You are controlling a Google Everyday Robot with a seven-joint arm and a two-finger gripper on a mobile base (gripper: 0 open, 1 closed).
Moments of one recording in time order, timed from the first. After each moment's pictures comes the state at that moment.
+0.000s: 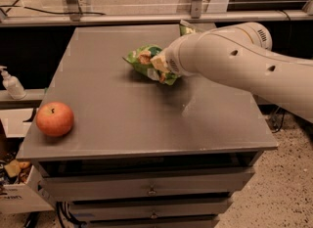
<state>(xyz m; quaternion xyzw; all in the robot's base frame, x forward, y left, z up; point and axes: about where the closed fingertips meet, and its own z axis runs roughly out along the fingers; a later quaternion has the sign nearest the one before) 0.642 -0.028 0.885 -0.35 0.80 0.04 0.49</state>
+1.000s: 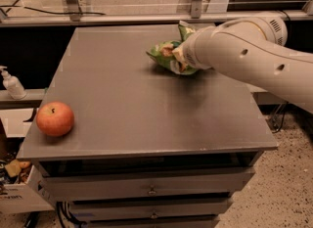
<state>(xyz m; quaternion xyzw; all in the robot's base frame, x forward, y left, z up) 0.667 -0.080 0.892 -0.35 0.80 -0.03 0.49</state>
